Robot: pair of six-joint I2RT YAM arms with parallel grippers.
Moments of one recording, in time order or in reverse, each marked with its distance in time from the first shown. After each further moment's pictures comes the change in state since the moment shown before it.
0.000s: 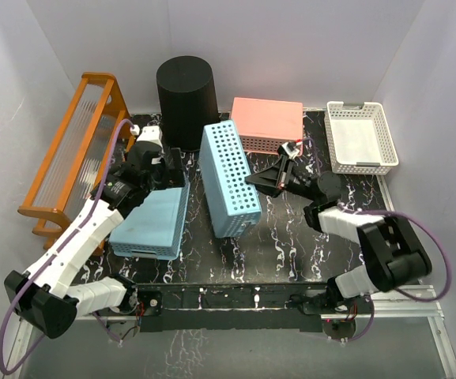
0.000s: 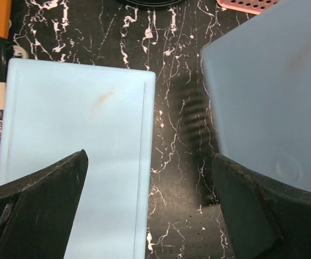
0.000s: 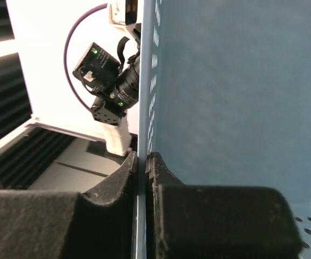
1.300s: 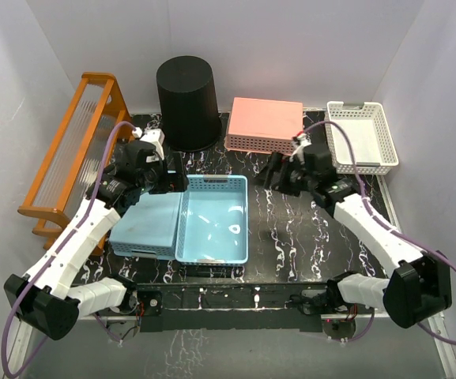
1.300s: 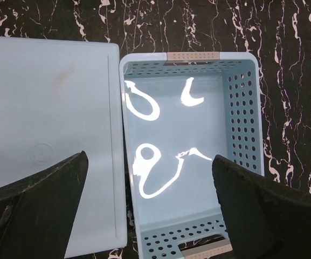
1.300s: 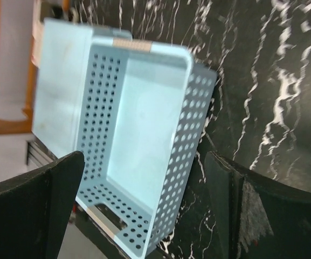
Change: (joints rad) left arm 0.069 -0.013 0.005 -0.051 0.250 -0.004; right arm -0.010 -0.209 0.352 -1.500 0.506 -1.106
